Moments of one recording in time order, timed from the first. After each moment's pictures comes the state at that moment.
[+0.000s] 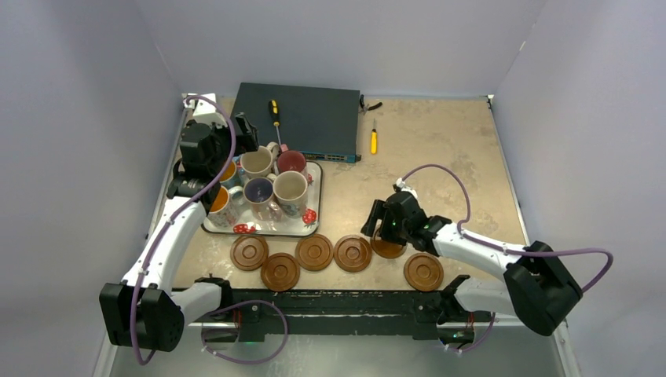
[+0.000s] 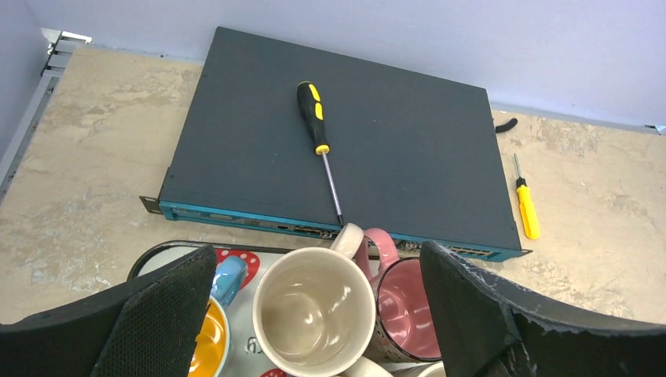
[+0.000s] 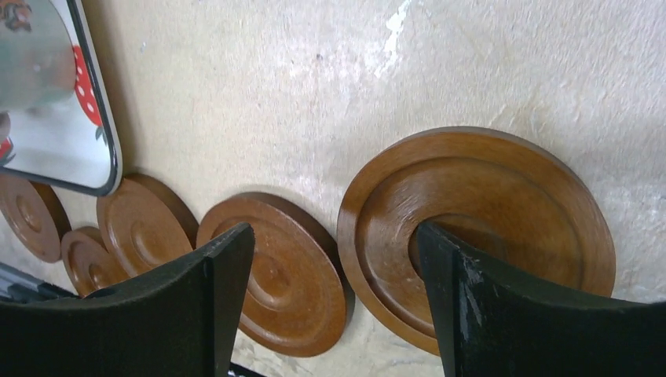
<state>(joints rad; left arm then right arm) -0.11 1.12 0.93 -0.02 -0.02 -0.26 0.67 1.20 0.49 -0.17 0.02 0.87</state>
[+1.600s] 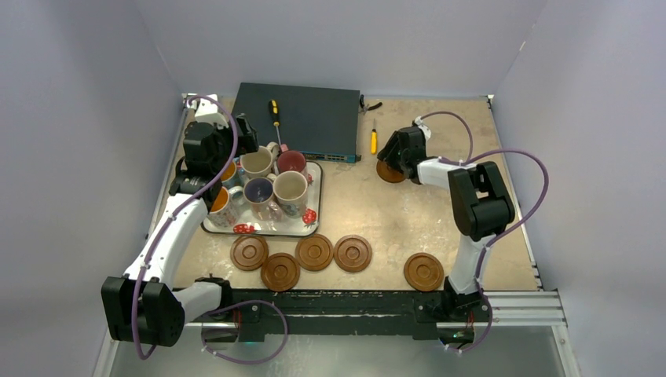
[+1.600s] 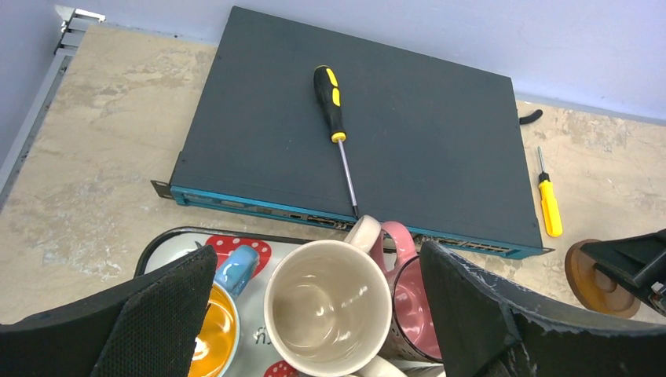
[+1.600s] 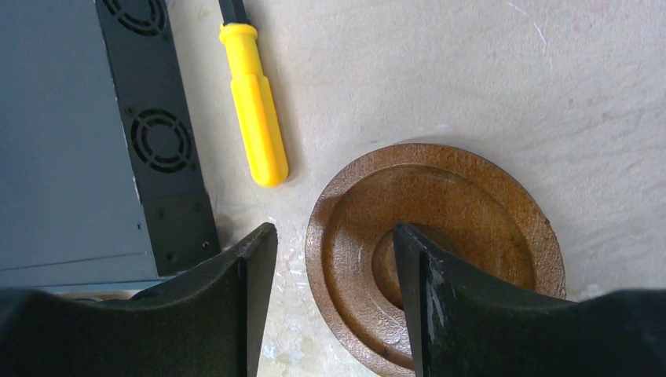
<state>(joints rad) -0.11 1.15 0.93 -0.04 -0.05 -0.26 0.27 1.92 1.07 0.18 0.09 0.75</state>
